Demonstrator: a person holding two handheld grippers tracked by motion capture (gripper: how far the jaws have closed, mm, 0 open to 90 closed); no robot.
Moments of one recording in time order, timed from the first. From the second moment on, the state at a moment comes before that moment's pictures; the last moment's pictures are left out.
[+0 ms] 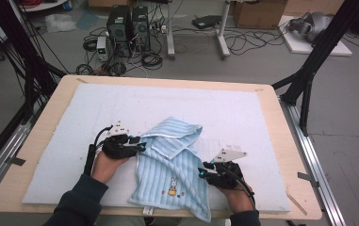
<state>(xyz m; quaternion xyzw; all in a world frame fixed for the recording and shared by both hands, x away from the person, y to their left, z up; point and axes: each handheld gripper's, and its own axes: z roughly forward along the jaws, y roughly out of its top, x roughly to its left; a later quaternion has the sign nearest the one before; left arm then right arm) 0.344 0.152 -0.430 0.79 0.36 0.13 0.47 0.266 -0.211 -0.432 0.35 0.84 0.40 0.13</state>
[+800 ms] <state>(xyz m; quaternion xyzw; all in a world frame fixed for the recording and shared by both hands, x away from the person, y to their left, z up) 0.410 0.115 -0.425 0.76 0.40 0.12 0.50 0.303 -0.212 -0.439 0.40 0.82 0.37 0.18</state>
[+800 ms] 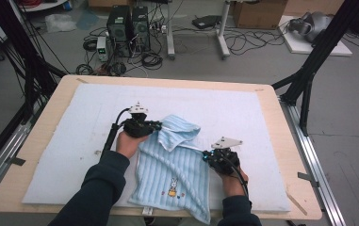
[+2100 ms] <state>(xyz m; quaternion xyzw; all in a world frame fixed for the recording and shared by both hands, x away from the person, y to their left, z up) 0.399 0.148 -0.418 0.73 0.39 0.13 0.54 0.325 -0.181 -0.416 0.36 0.82 0.40 0.17</state>
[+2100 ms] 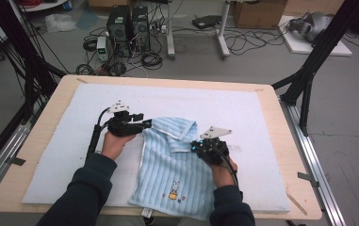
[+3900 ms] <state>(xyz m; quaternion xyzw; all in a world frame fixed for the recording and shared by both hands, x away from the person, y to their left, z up) 0.460 0.055 -0.430 0.78 0.36 0.04 0.51 0.333 -0.257 -0.425 0.45 0.76 0.39 0.25</state>
